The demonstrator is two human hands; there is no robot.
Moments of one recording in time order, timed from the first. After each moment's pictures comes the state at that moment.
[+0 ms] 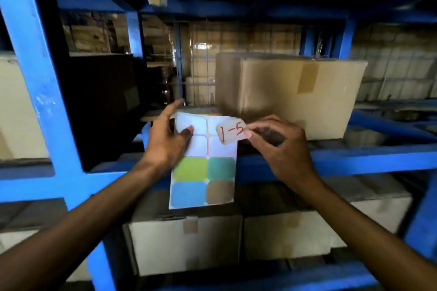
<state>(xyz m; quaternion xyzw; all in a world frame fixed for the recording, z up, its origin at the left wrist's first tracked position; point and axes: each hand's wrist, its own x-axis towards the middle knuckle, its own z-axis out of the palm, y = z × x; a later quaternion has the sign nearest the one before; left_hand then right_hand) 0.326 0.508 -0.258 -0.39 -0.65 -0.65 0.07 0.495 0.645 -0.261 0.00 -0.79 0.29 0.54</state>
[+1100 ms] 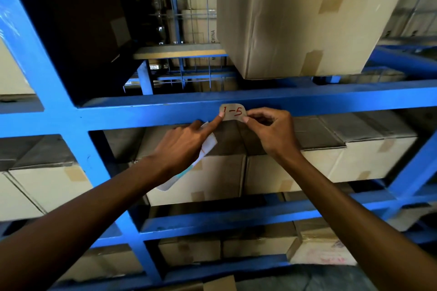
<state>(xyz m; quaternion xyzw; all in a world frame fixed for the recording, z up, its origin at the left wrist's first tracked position) 0.347 0.490 -0.375 -0.57 -0.78 -0.06 0.23 0.473 0.651 -0.371 -0.17 -0.80 0.38 0.44</state>
